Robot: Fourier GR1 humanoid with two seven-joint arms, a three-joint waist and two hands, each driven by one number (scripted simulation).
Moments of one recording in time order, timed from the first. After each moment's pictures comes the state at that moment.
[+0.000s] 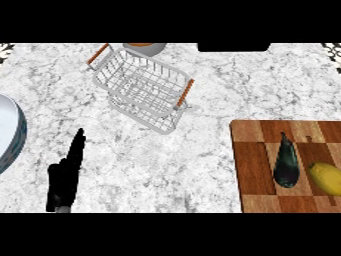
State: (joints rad) left arm 0.07 0.19 -0.18 -1.39 0.05 0.30 -0.02; right arm 0.33 -0.94 -0.26 -1.82 0.03 0.20 0.13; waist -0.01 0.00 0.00
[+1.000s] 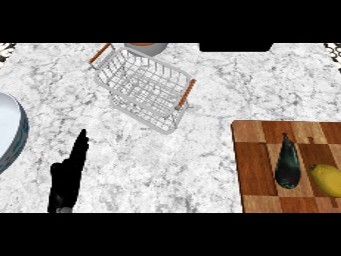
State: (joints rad) left arm 0.08 0.16 -0.17 -1.43 0.01 0.27 0.03; right arm 0.20 -0.74 -0.06 -1.87 0.43 0.33 0.38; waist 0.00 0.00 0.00
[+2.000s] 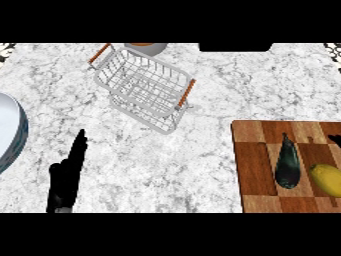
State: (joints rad) left arm 0.09 0.13 -0.12 -1.43 -0.03 0.24 0.03; right arm 0.09 -0.61 -0.05 -1.77 0.63 0.57 0.45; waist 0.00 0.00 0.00
